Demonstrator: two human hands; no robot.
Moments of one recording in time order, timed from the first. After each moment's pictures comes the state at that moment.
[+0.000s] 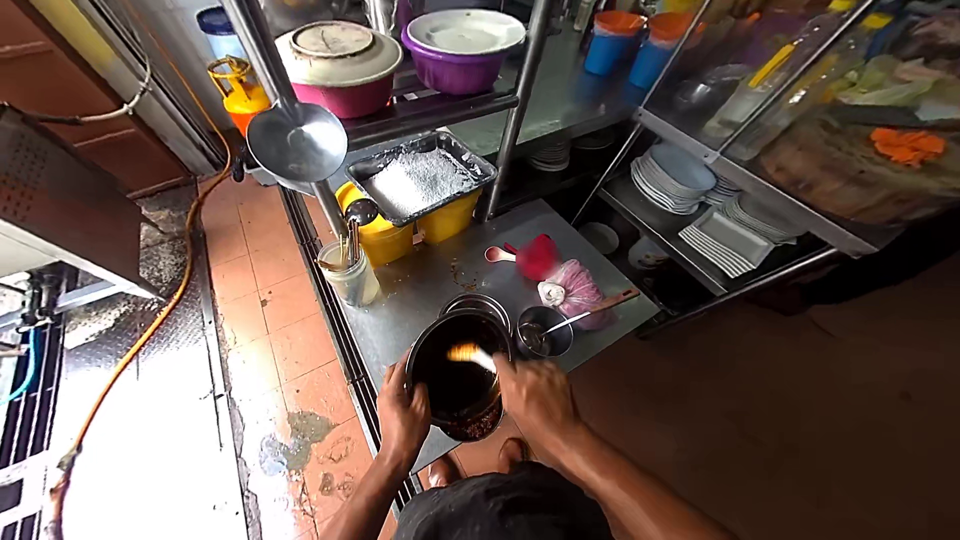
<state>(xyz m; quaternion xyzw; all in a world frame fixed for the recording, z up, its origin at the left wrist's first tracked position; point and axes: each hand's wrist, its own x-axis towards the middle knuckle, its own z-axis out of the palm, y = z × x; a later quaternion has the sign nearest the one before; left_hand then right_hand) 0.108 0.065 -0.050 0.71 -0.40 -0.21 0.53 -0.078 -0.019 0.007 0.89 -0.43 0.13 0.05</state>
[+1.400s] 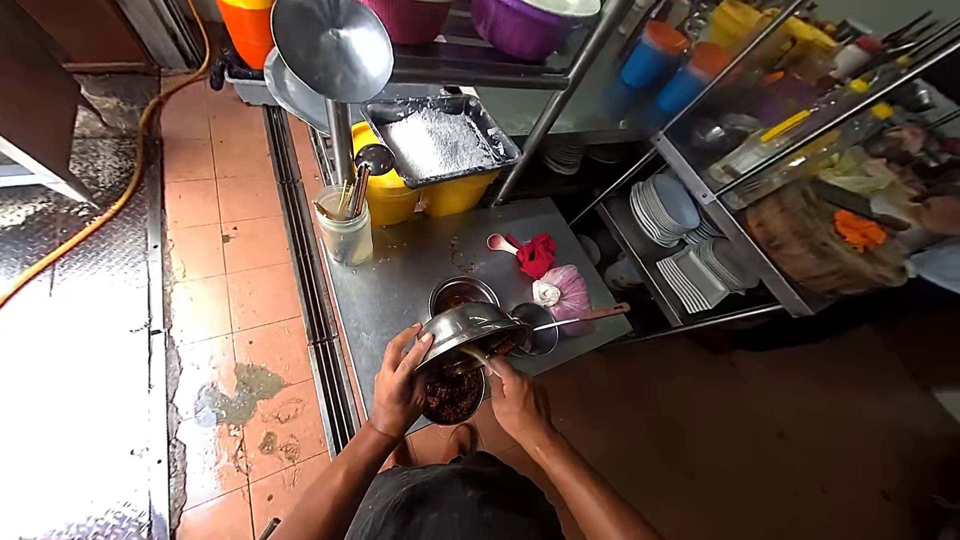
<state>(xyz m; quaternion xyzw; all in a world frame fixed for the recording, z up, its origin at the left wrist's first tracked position) 0.104 0.065 -0.095 0.57 -0.55 -0.03 0.61 -0.089 -0.009 -0.028 0.81 -0.55 0.00 -0.21</state>
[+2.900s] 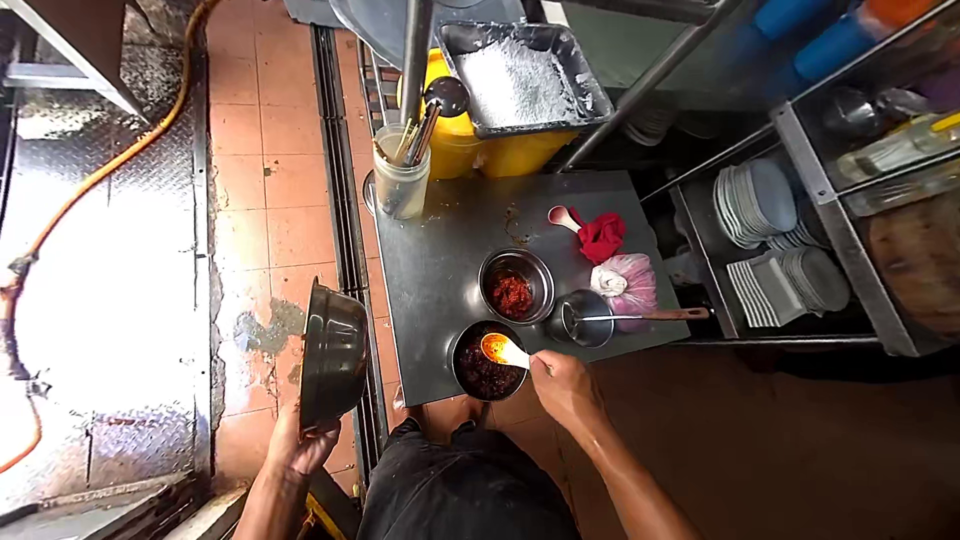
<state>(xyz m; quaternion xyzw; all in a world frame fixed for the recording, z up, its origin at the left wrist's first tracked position) 0.184 0.236 -0.104 0.31 0.30 -0.47 0.77 -0.057 -0.020 -0.008 0.77 -0.58 -0.11 -0.24</state>
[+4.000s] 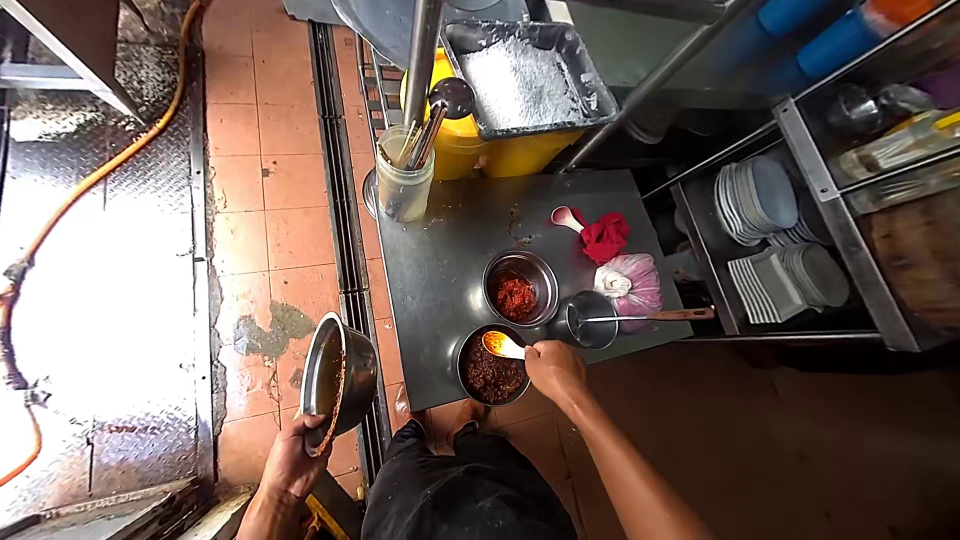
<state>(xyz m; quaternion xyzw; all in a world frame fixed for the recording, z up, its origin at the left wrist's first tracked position) 0.192 0.257 -0.129 0.47 0.29 -0.47 0.68 -0.030 -0.046 -0.033 0.72 -0.62 -0.23 -0.21</state>
